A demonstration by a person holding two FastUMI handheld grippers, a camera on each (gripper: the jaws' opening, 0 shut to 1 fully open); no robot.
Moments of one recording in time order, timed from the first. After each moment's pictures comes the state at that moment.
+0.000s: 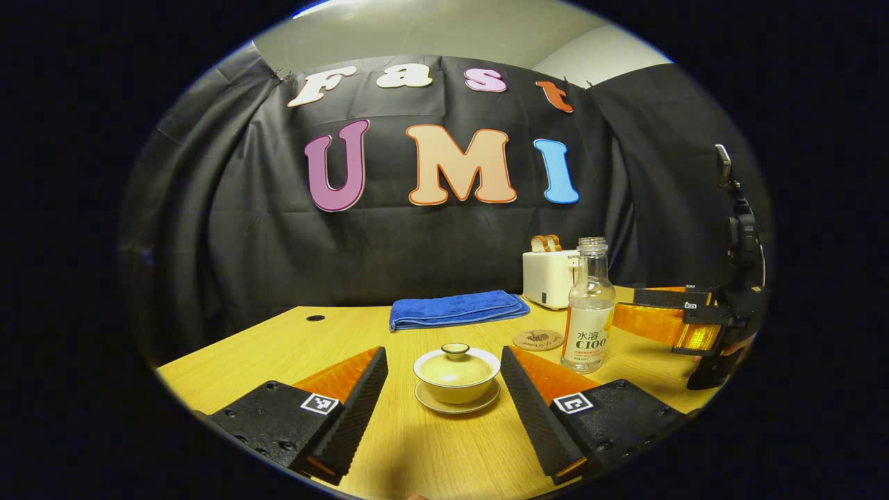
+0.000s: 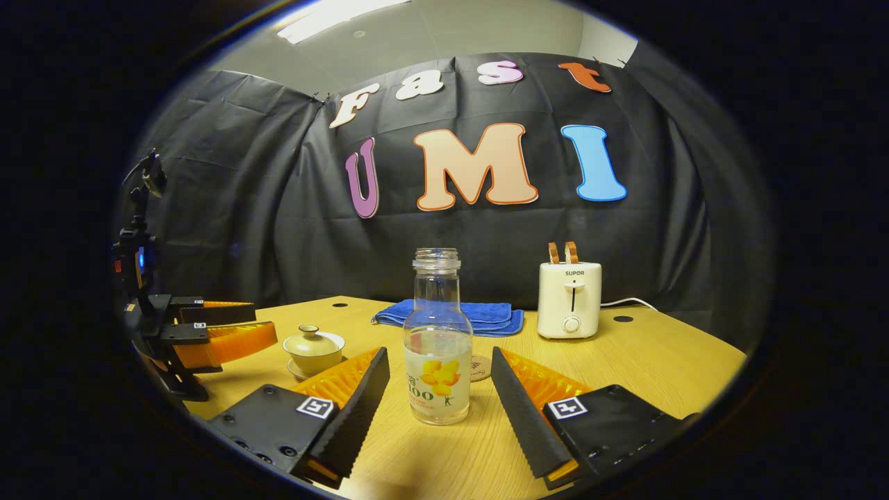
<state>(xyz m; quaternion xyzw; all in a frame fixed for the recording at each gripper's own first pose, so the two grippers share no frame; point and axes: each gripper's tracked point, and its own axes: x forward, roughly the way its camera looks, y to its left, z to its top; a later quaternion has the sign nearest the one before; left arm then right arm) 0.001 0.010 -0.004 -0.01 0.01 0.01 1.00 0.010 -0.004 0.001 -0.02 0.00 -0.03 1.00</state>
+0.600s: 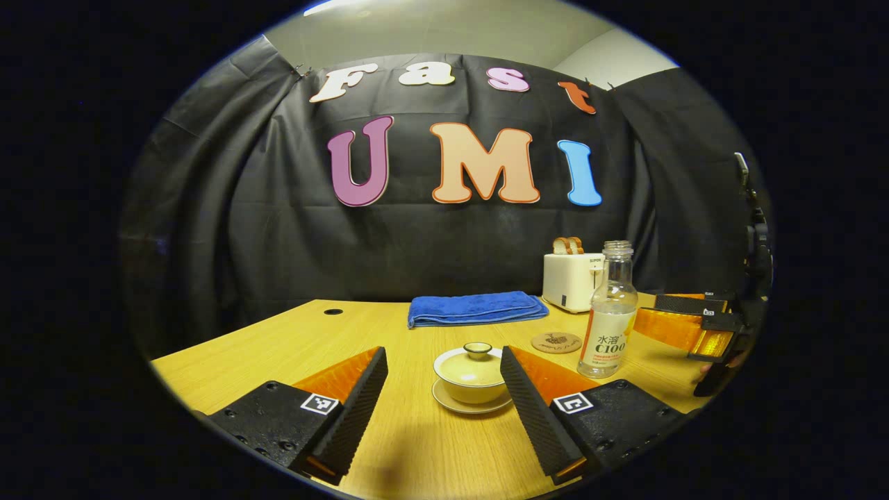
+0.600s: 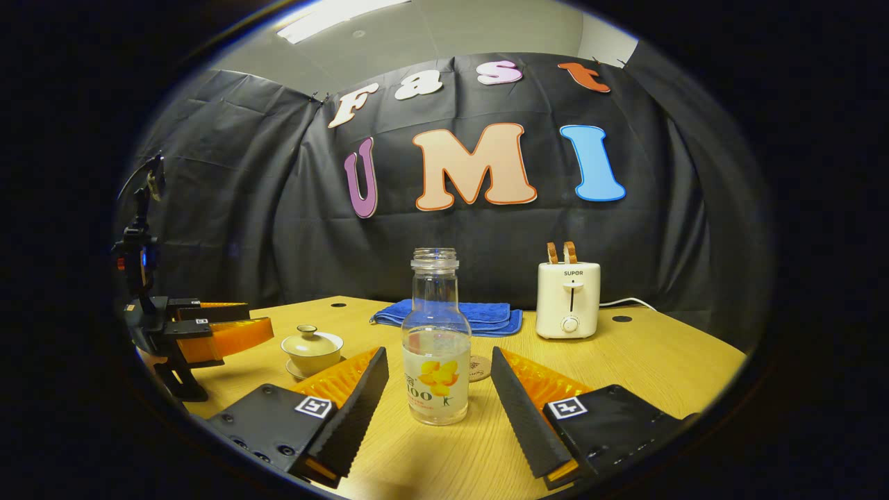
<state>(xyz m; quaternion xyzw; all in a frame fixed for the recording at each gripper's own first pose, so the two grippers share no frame) 0.003 0.026 -0.008 -0.03 0.02 0.05 1.00 0.009 -0.005 0.002 -0.02 0.00 -0.03 1.00</state>
